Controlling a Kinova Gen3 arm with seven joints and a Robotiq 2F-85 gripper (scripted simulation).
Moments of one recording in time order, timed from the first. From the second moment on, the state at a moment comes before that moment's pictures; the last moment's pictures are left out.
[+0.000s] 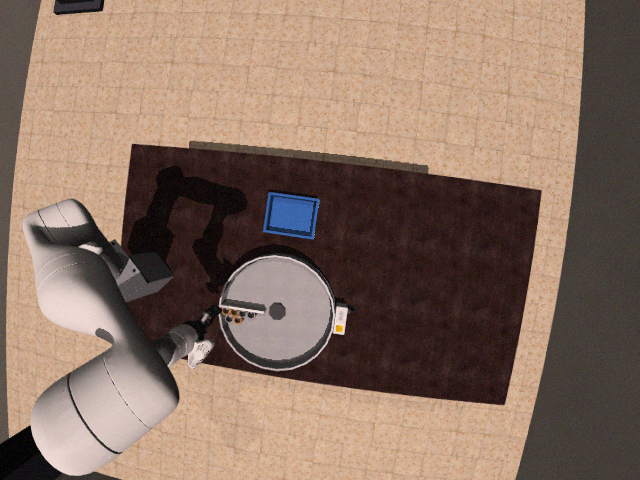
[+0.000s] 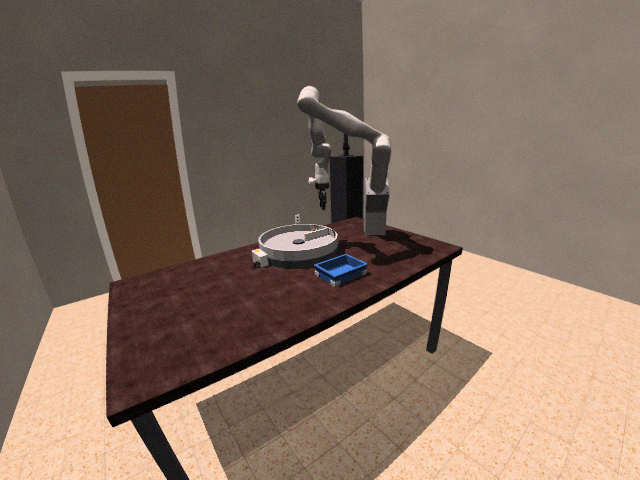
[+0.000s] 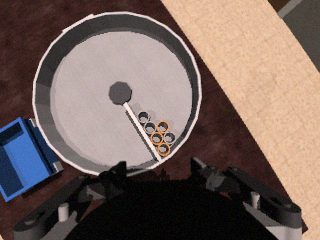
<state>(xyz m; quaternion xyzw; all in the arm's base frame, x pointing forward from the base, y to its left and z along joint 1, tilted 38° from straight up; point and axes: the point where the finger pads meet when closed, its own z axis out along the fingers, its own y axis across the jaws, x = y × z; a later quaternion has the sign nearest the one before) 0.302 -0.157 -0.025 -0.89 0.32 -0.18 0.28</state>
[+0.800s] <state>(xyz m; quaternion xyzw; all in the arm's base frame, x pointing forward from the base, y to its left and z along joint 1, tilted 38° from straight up) 0.311 -0.161 -0.041 -0.92 0.23 -0.20 0.26</state>
